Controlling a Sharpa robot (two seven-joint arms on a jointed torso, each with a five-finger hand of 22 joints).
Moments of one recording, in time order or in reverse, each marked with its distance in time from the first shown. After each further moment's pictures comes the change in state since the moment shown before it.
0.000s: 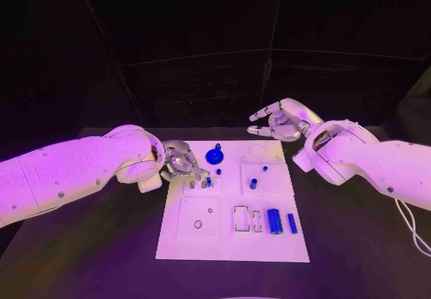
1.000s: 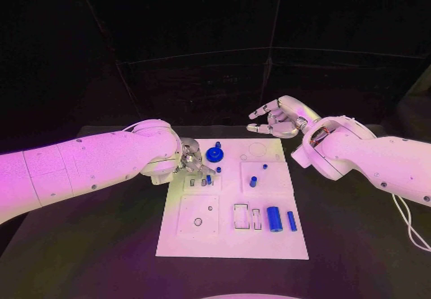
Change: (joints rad) left arm 0.041 0.135 -0.068 -0.080 -0.124 0.006 -0.142; left_hand -0.045 0.003 -0.097 0.051 0.000 -0.059 -0.021 0.162 0.158 0.064 -0.018 0.128 0.153 -0.004 -0.010 0.000 0.000 -0.015 0.000 0.000 0.069 0.099; right arm 0.000 0.028 0.000 -0.039 -0.033 0.014 -0.018; right_hand 0.000 0.000 -0.003 -0.003 0.005 0.004 -0.004 0.004 0.000 0.000 0.000 0.000 -0.002 0.000 0.000 0.000 0.000 0.000 -0.003 -0.003 0.000 -0.001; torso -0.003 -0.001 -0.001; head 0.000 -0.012
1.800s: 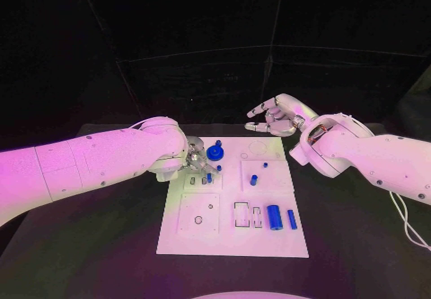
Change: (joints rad) left arm 0.001 0.040 -0.002 -0.025 -0.016 0.021 -0.012; left_hand 0.017 0.017 0.000 -0.012 0.000 -0.009 0.002 0.015 0.020 0.004 -0.004 0.004 0.006 0.003 -0.003 0.000 0.000 0.000 0.000 0.000 0.000 0.001; right arm 0.000 0.022 0.000 -0.019 -0.034 0.003 -0.002; right_hand 0.004 0.004 0.000 0.000 0.000 0.000 0.000 0.000 0.000 0.000 0.000 -0.004 -0.002 0.000 0.000 0.000 0.000 0.000 0.000 0.000 0.000 -0.002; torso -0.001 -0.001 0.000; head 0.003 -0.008
